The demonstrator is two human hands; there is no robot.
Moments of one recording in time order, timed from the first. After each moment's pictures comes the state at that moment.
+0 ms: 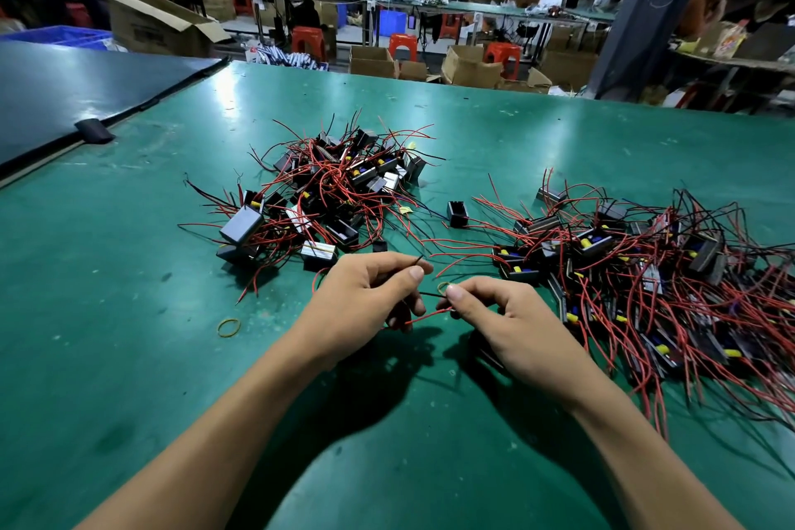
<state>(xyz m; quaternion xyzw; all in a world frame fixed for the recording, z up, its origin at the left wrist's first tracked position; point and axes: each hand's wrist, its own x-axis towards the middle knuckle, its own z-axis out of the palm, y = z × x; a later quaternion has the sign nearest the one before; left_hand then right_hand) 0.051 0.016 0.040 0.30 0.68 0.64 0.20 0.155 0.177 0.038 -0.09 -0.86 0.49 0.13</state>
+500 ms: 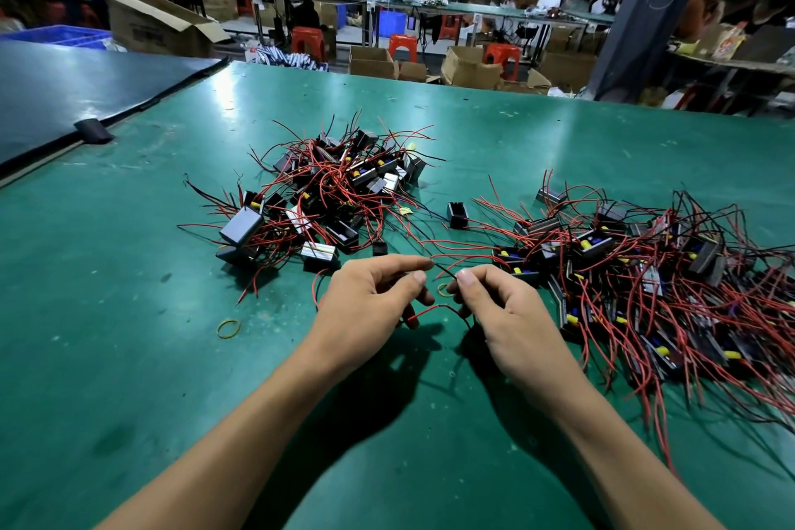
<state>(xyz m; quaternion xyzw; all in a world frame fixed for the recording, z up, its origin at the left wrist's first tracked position) 0.055 0.023 0.030 0.27 0.70 0.64 0.13 0.150 0.166 0.032 -0.13 -0.80 0.56 0.20</state>
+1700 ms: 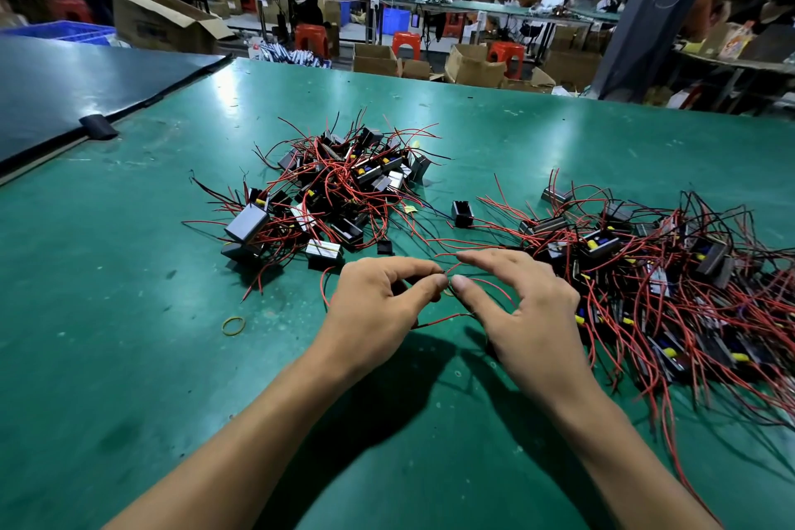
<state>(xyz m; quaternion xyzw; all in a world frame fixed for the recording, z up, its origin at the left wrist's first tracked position) 0.059 0.024 0.032 0.33 0.72 0.61 0.05 0.158 0.161 0.044 -0.15 -0.88 0.33 0.30</state>
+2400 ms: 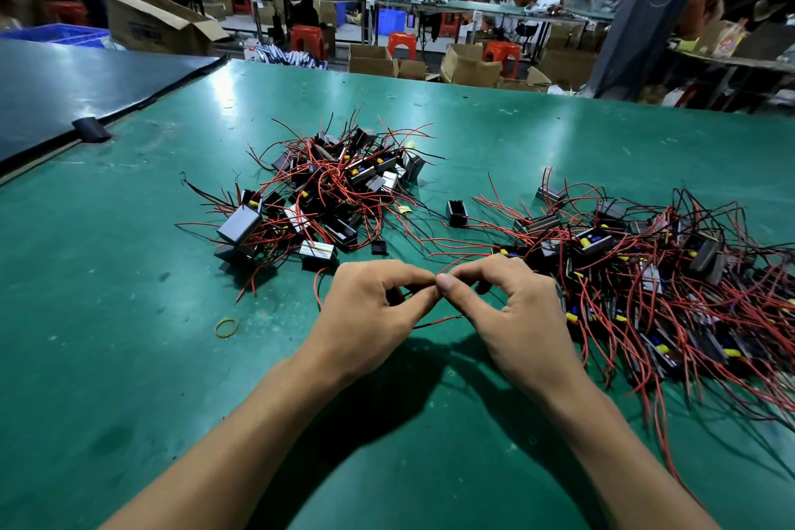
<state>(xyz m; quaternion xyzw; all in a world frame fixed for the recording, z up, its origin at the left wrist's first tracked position) 0.059 0.022 0.028 0.41 0.73 0.54 -0.07 0.156 0.162 0.044 -0.10 -0.87 0.38 0.31</state>
